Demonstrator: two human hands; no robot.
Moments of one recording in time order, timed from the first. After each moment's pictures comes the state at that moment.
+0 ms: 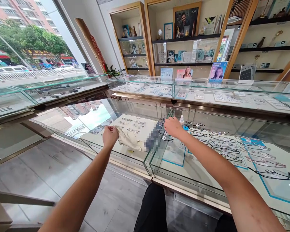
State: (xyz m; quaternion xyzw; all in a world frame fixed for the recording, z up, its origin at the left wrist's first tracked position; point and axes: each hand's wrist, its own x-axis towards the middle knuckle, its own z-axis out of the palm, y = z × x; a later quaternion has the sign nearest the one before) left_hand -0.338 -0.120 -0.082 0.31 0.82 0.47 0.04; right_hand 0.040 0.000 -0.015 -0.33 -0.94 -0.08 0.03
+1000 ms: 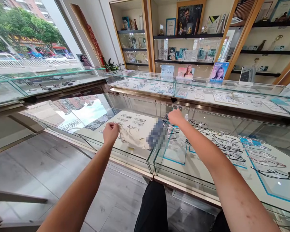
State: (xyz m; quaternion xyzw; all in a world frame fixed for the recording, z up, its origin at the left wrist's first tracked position) left_hand -0.344 -0.120 -0.089 0.30 0.82 0.49 0.08; right_hand 0.005 0.059 -0.006 -0.43 -0.90 -0.09 -0.06
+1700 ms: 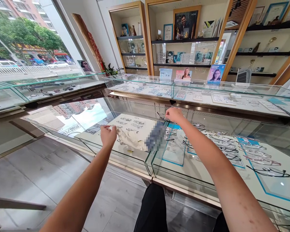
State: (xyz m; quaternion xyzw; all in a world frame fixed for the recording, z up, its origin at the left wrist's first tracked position) left_hand -0.343 -0.118 -0.086 0.28 0.82 0.50 0.02; right_hand 0.024 0.050 0.030 -0.47 -0.88 0.04 0.09
